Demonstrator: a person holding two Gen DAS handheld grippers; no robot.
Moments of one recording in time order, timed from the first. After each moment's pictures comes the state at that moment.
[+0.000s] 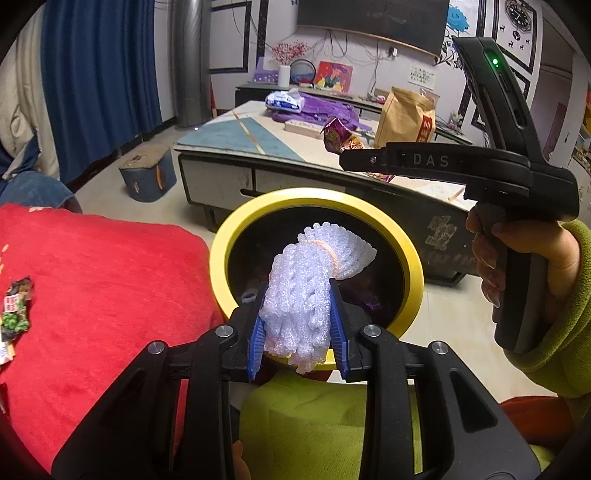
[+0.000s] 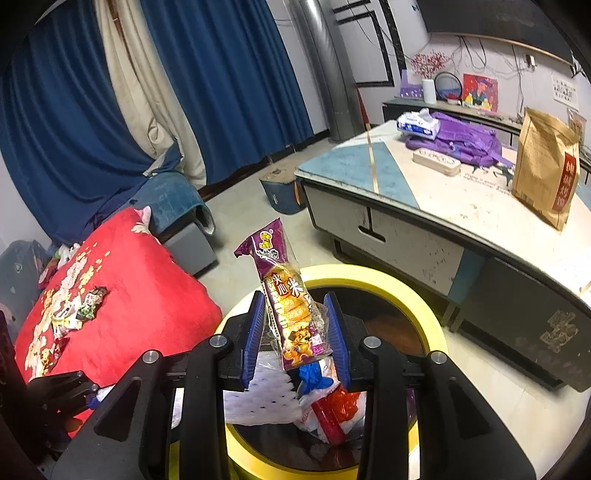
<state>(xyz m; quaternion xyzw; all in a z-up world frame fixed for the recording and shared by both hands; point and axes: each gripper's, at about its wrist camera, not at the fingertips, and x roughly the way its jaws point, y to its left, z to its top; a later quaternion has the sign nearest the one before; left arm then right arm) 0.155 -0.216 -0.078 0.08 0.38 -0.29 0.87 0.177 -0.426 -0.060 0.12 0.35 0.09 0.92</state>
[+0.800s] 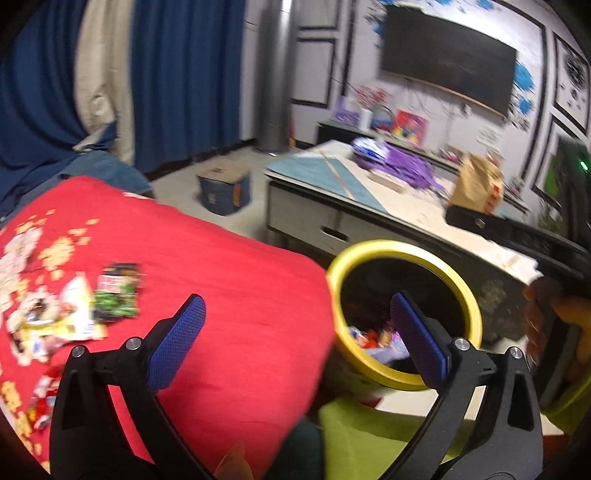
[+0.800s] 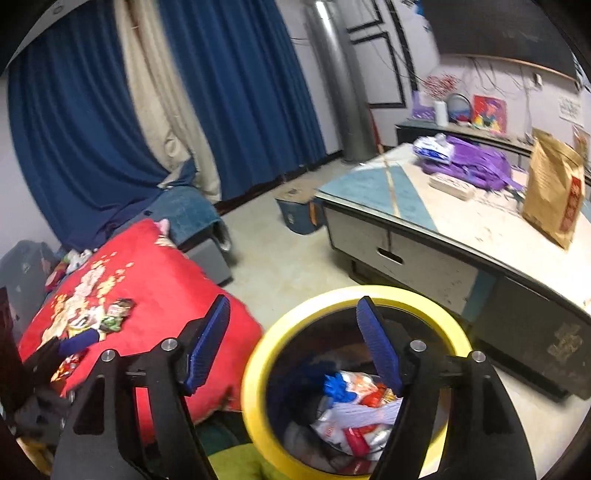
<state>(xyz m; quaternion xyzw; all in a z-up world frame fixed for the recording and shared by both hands) 0.156 -0.113 -0.040 0.00 0.32 -0.14 0.94 0.161 -0.379 -0.029 0.11 0.30 0.11 0.94</state>
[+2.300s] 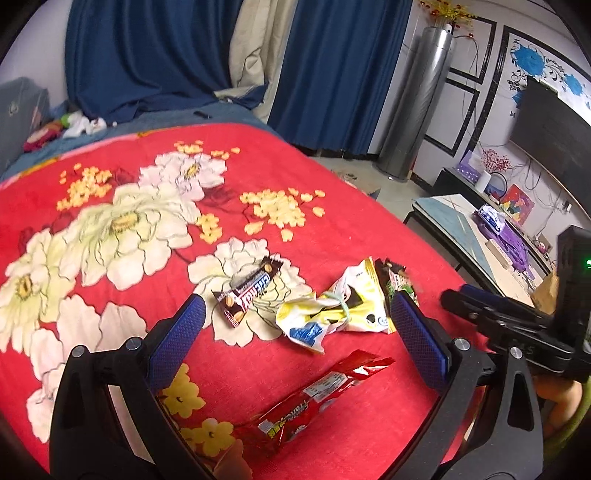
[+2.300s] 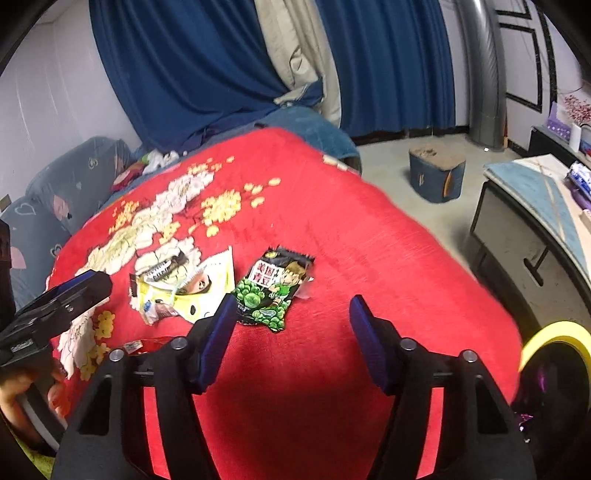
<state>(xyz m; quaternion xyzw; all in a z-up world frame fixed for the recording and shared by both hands) 0.141 0.115 -0.045 -0.14 0.33 0.05 0.93 0.225 -0.107 -0.059 0.00 0.39 0.31 0.87</state>
